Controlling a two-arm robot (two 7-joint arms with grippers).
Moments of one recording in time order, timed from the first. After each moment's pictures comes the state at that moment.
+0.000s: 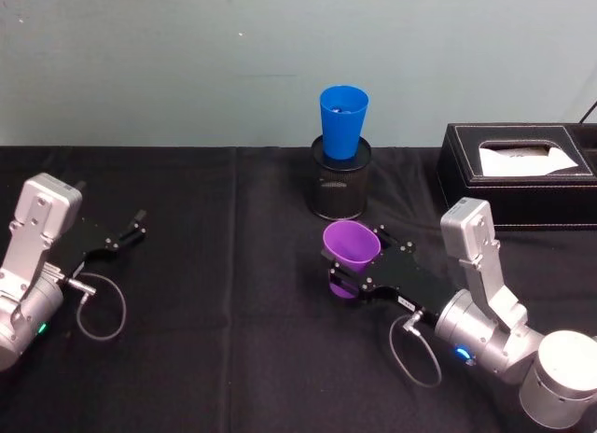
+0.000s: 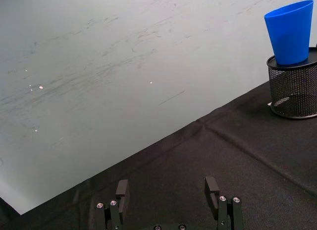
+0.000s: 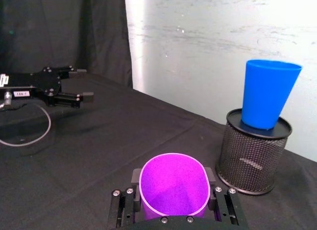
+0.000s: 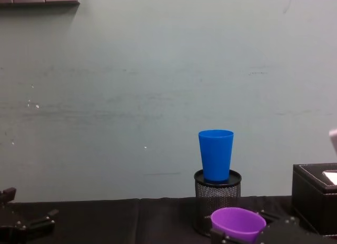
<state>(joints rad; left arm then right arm) -0.20 0.60 0.45 -1.41 -0.25 -0.12 0.03 0.21 0.36 -0.42 -1.35 0.30 -0.17 0.45</state>
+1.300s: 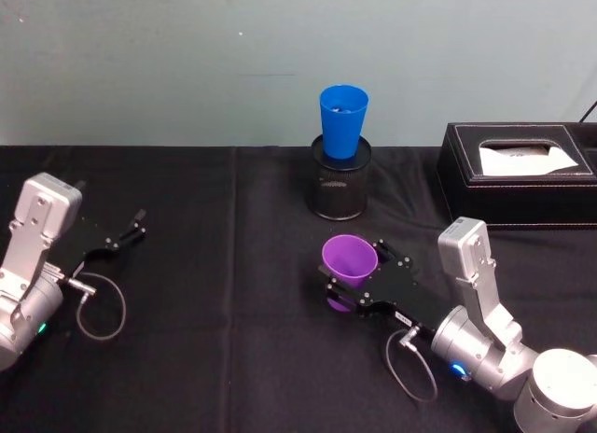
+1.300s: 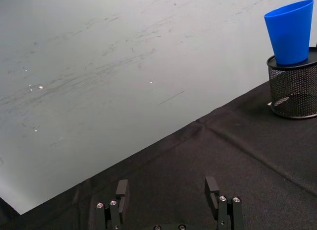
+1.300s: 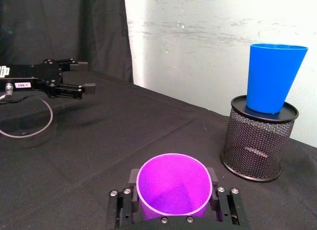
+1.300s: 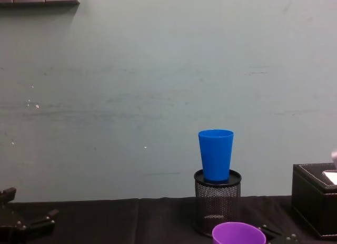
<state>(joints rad) -0.20 0.60 0.45 -1.41 -0.25 -0.12 0.03 0.19 0.32 -0.39 -1.30 0.27 -0.22 0.47</state>
